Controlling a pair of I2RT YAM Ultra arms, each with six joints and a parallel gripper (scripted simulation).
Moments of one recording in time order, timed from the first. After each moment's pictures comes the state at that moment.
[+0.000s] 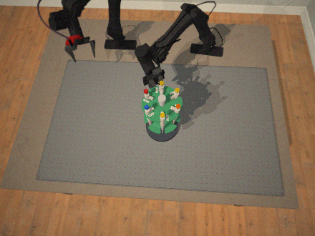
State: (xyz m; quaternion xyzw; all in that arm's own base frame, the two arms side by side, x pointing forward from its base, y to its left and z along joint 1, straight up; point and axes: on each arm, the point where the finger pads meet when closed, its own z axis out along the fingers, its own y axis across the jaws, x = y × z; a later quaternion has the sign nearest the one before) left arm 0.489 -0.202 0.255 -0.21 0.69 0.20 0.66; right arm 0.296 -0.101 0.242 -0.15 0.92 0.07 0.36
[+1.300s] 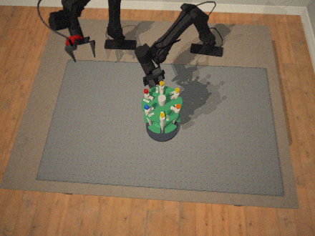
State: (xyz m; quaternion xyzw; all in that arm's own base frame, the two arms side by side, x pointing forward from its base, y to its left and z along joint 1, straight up) left arm 0.489 -0.201 0.253 -0.20 0.70 0.20 0.66; right arm 0.296 -0.101 0.242 -0.15 0.92 0.07 0.36
